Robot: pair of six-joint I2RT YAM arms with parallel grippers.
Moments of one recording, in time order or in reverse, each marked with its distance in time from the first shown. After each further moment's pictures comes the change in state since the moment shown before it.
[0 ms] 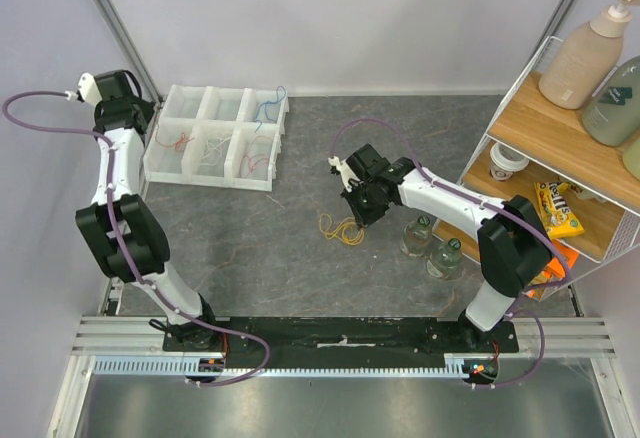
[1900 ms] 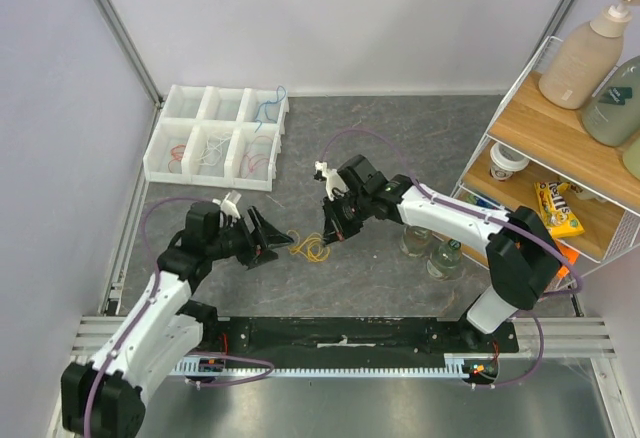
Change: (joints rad) left arm -0.585 -1.011 -1.146 -0.027 0.780 -0.164; right arm 0.096 -0.053 -0.104 0.251 -0.332 0.257
